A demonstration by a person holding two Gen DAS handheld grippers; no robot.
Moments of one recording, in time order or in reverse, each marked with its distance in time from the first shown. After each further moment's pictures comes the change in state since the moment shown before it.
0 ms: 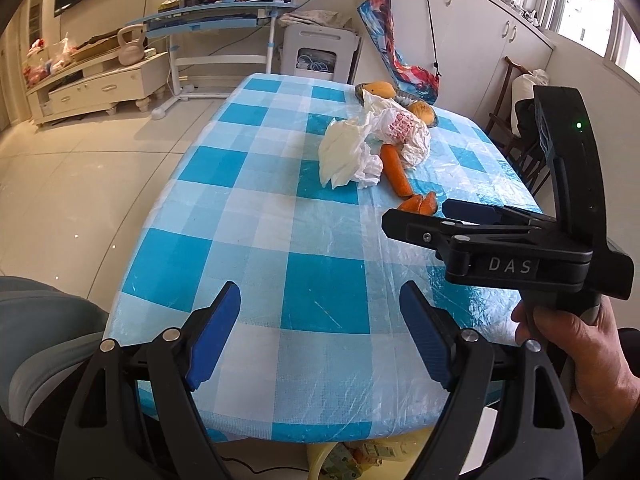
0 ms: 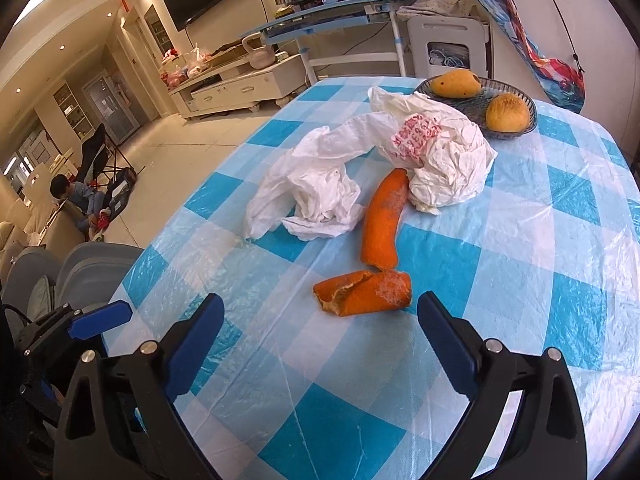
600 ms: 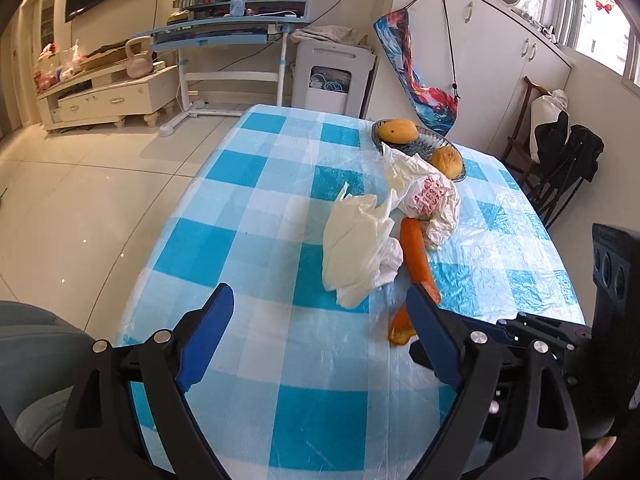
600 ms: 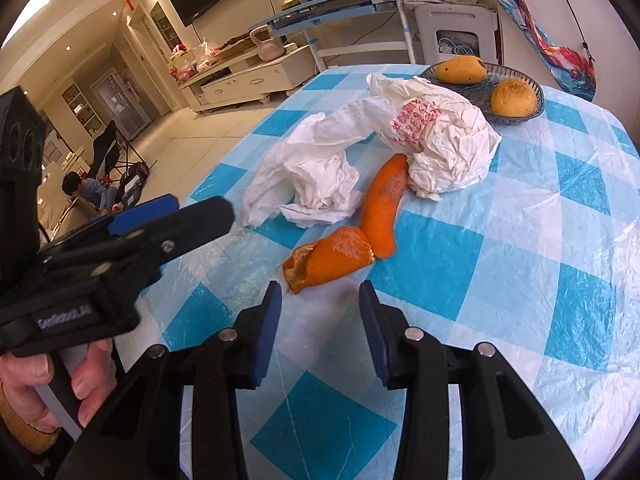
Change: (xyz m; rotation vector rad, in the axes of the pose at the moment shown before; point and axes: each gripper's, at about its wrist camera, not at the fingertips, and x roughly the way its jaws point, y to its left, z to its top) left arm 0.051 -0.011 0.076 -0.026 -0.056 0.052; right arm -0.002 -0.014 -0.002 0.010 0.026 0.066
